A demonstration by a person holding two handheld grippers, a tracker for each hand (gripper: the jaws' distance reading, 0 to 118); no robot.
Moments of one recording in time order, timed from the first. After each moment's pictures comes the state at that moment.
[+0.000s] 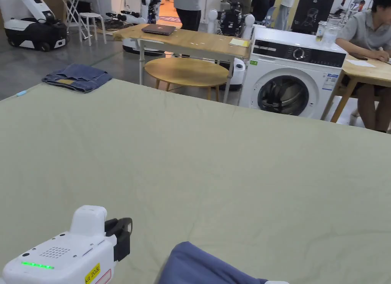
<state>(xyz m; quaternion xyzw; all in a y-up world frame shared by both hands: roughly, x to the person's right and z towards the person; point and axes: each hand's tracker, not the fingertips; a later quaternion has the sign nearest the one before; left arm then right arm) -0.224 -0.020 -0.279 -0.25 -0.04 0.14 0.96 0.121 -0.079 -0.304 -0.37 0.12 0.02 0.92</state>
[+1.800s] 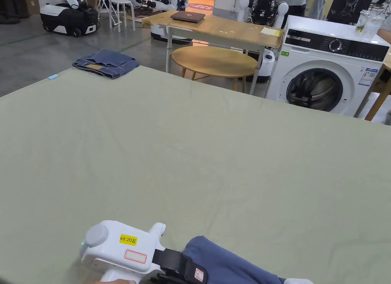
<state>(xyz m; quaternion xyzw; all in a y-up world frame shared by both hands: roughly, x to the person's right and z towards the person) -0.222 -0.115 -0.358 -0.49 -0.35 0.42 0.68 0.118 -0.065 -0.307 -0.37 0.14 0.05 0.92</state>
